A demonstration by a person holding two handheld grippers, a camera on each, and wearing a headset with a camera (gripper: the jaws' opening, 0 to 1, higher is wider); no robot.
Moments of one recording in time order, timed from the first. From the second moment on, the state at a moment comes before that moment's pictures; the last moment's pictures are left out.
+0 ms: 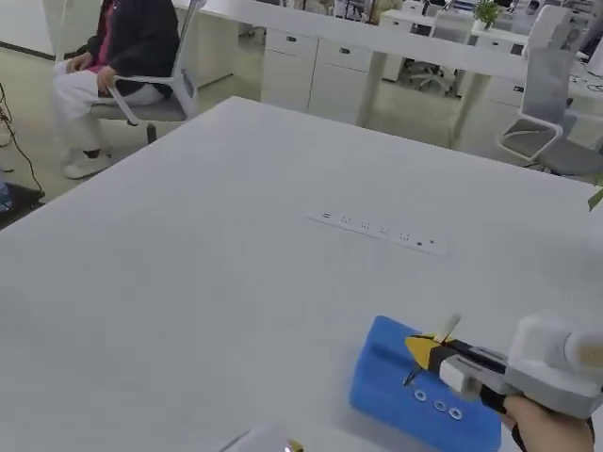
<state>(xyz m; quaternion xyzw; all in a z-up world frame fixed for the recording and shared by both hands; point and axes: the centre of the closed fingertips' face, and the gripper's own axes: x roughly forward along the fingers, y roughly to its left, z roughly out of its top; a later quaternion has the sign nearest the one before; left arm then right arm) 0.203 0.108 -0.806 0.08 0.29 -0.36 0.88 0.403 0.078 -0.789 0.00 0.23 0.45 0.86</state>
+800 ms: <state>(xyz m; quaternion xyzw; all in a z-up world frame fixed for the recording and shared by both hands) 0.203 0.107 -0.806 0.08 0.30 -0.37 0.88 0.403 0.077 -0.780 0.00 0.22 0.46 0.86</state>
